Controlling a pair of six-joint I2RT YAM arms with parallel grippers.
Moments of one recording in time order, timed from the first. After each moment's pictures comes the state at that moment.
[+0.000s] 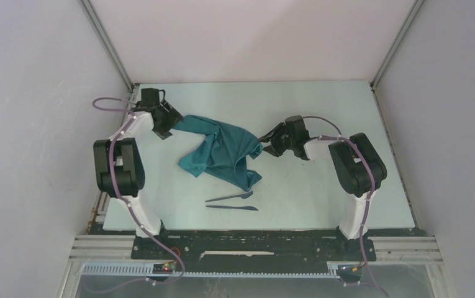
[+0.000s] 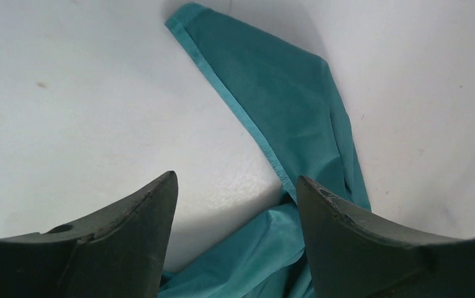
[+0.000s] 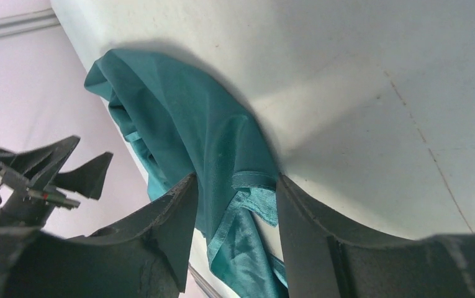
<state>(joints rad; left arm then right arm) 0.07 1.81 1.33 -0.45 0.06 -0.75 0.39 1.93 1.00 0.24 -0.28 1.25</state>
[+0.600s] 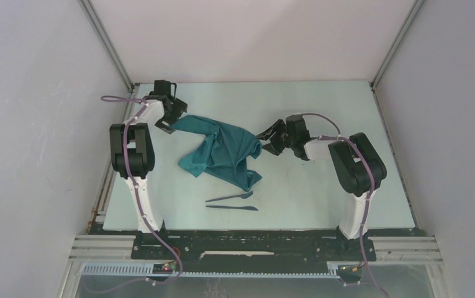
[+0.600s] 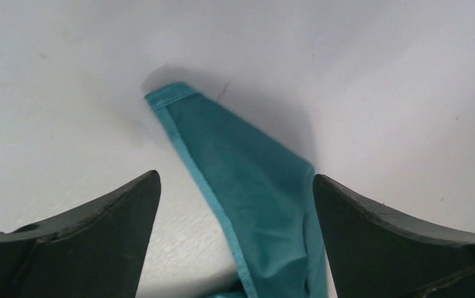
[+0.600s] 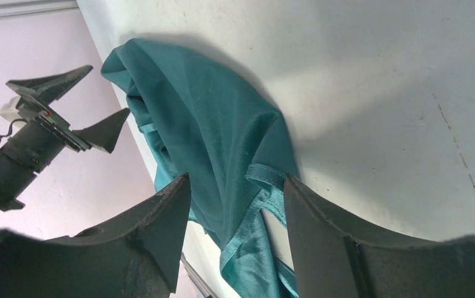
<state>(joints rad) 0.01 2.10 1.63 -0.56 -0.13 -1.03 0.39 1.93 0.99 0.31 -0.32 1.21</state>
